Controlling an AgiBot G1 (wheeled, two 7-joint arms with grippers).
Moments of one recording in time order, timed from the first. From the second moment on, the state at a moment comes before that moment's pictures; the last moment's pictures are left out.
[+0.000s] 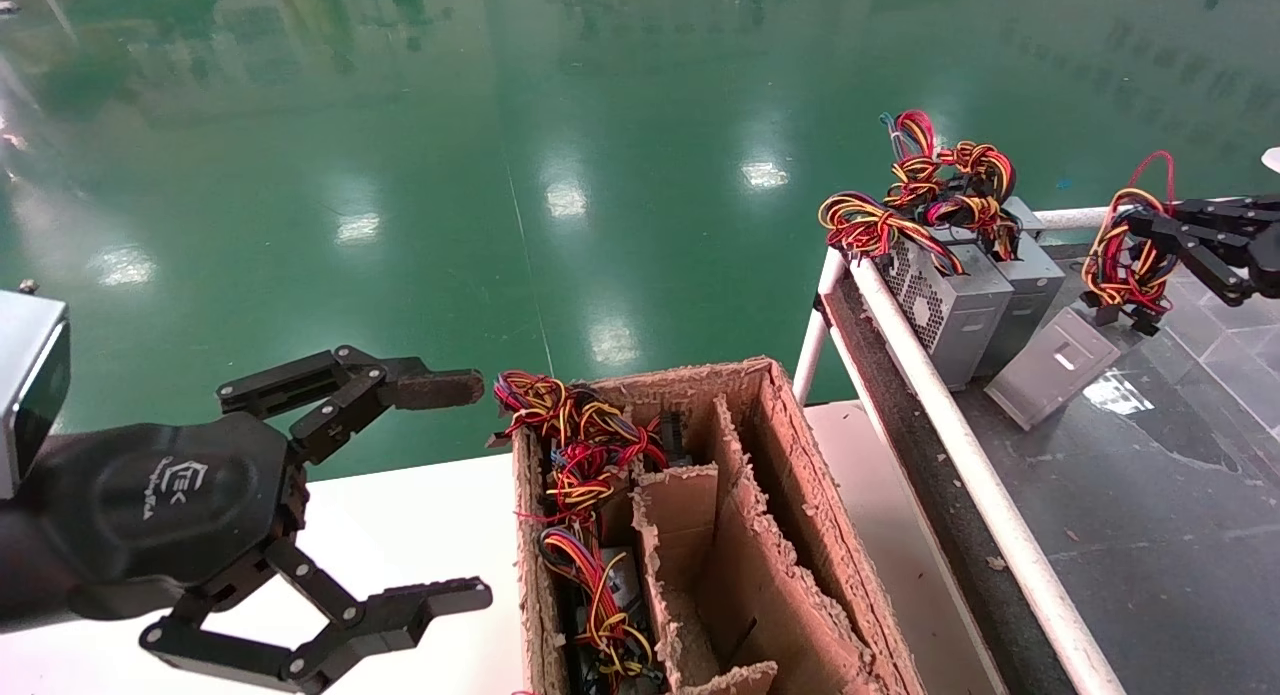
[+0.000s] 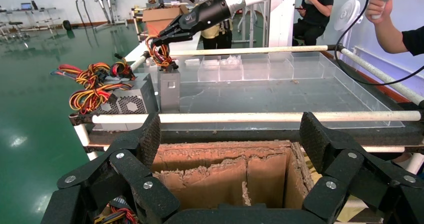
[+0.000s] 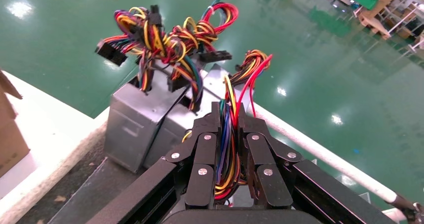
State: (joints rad) left arm -1.09 0.57 0.37 -1.26 0.66 1.45 -0.13; right arm 1.77 -0.70 -0.47 0.13 -1.29 -1.17 -0.35
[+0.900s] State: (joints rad) left arm -1.09 0.57 0.37 -1.26 0.66 1.45 -0.13; right arm 1.86 -0.80 -0.50 0.03 -1.34 -1.06 -0.42
